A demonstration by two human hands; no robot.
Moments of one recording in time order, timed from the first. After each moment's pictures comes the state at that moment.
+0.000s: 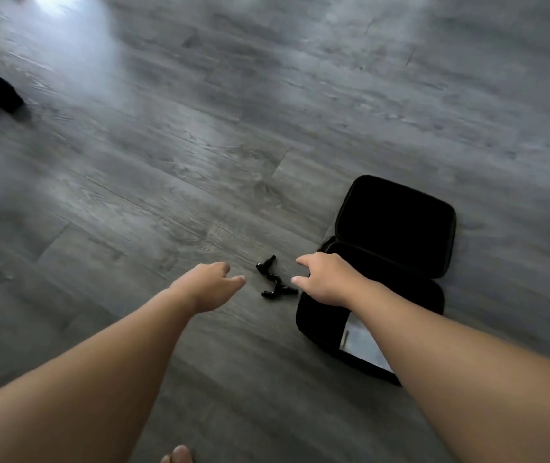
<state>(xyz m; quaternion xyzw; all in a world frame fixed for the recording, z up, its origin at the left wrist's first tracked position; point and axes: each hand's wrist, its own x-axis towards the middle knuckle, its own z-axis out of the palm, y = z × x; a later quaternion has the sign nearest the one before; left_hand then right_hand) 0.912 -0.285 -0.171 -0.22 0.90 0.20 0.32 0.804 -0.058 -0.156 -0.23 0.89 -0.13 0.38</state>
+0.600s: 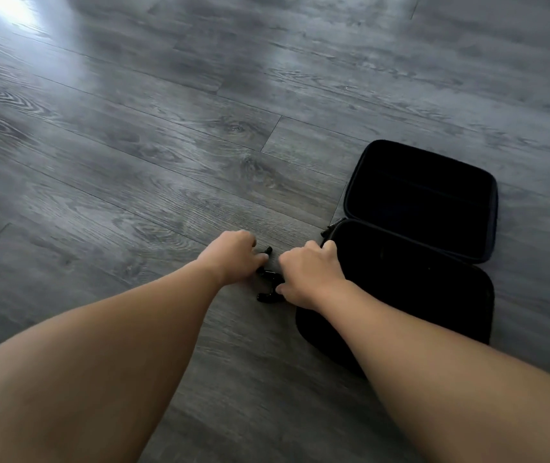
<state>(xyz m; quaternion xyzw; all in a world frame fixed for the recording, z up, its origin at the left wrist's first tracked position) 0.829 -0.272 -0.288 -0.13 0.95 0.19 0.21 0.805 -0.103 -0.283 -0.34 0.92 0.02 0.19</state>
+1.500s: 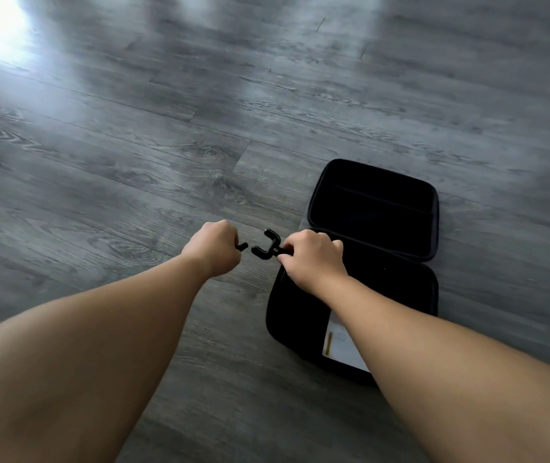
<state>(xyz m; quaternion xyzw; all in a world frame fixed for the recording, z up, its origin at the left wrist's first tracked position) 0.811 -0.252 -0.253 -0.13 0.97 0.17 0.14 0.787 -0.054 -0.250 -0.16 0.96 -0.20 0.12</state>
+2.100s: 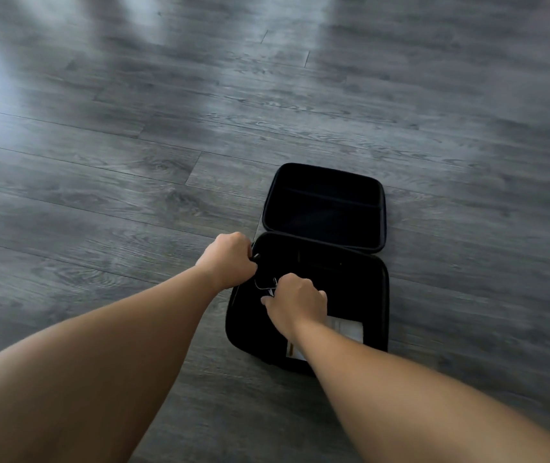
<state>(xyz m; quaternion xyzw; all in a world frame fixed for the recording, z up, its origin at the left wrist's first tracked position) 0.790 -0.159 -0.255 -0.04 0.96 0.22 0.15 0.843 -0.004 -0.268 -0.01 0.97 -0.19 0.17</state>
